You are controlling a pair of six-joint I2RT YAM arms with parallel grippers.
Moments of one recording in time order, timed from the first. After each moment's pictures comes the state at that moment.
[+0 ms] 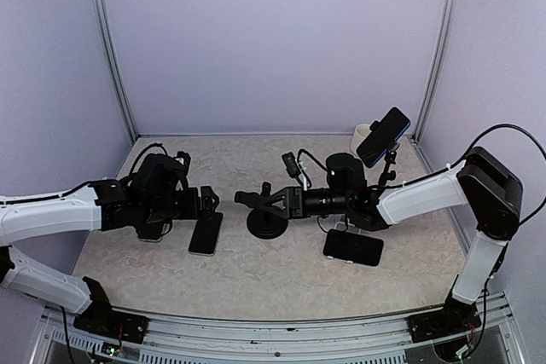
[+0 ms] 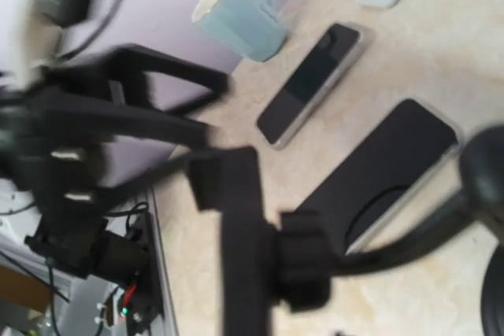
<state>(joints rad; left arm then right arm) -0.80 1.24 0.78 -0.29 -0.31 -0.61 0.84 1.78 0.92 0.63 -0.57 0.70</state>
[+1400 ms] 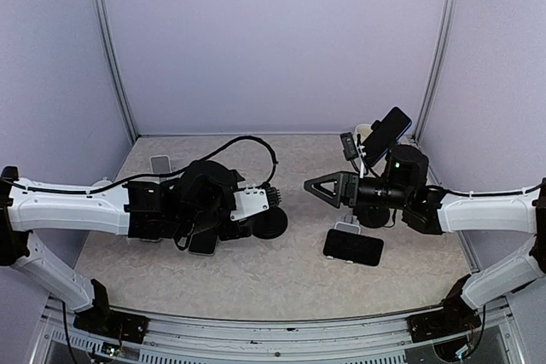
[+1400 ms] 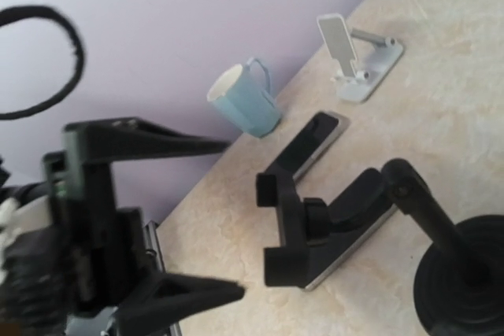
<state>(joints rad) -1.12 1.41 0.98 -0.21 -0.50 0.66 0.70 1.33 0.66 0.57 -0.56 0.64</state>
